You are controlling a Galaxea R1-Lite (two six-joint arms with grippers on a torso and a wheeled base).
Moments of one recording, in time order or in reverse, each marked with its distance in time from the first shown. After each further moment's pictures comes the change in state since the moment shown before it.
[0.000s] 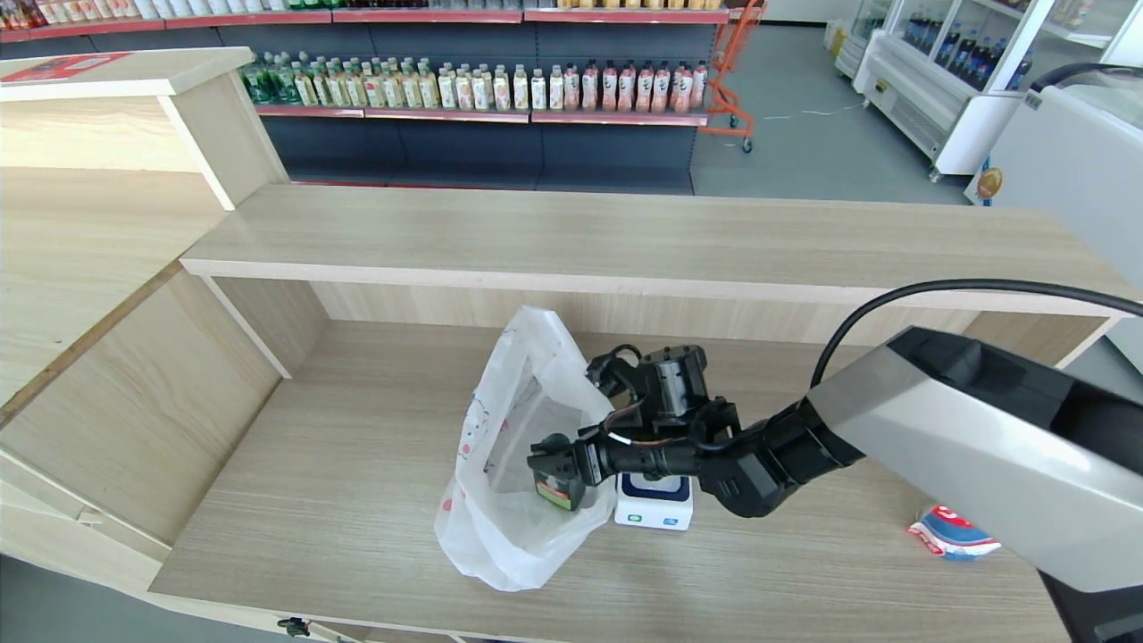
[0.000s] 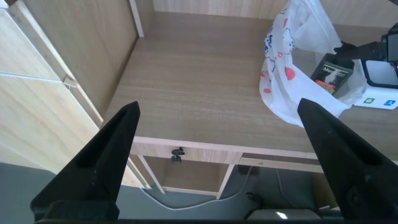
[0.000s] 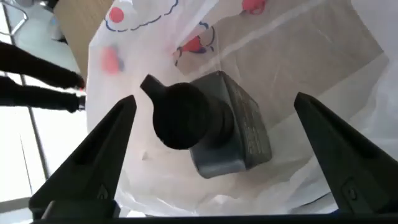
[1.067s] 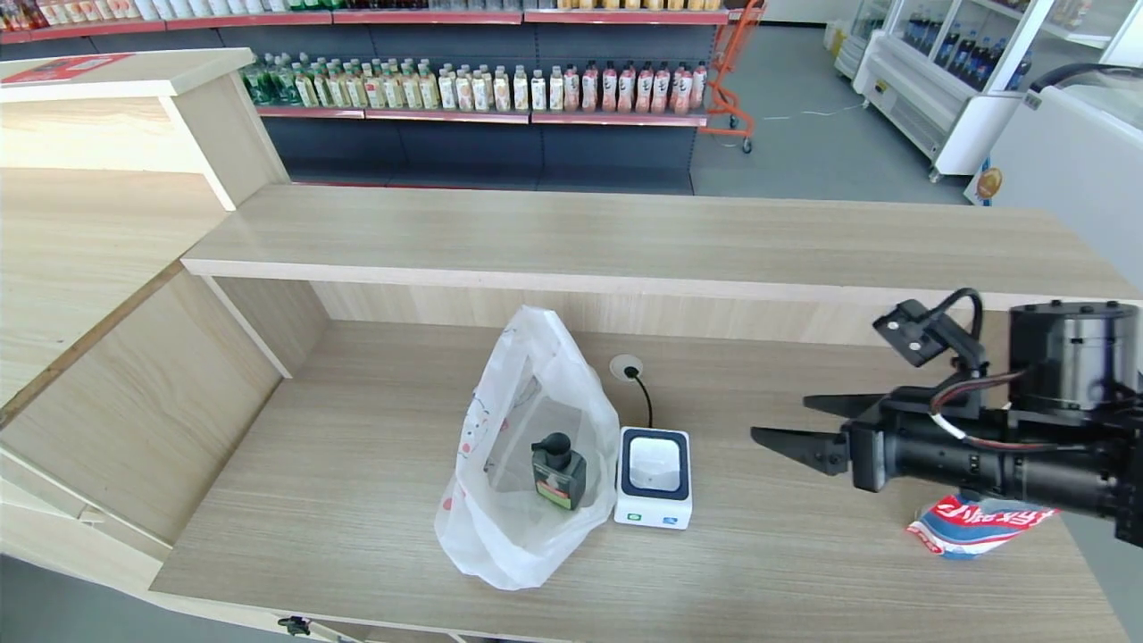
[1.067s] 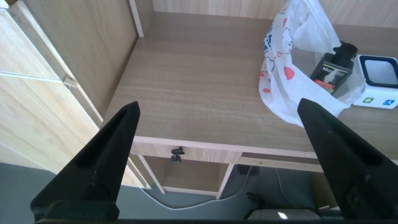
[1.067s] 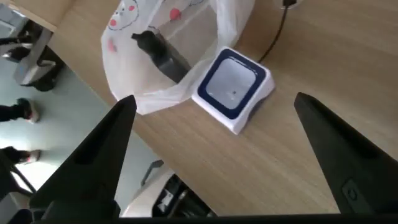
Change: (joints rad) left arm 0.000 0.000 0.000 0.000 0.000 0.000; right arm -0.364 -0.804 0.700 0.047 0.014 -0.204
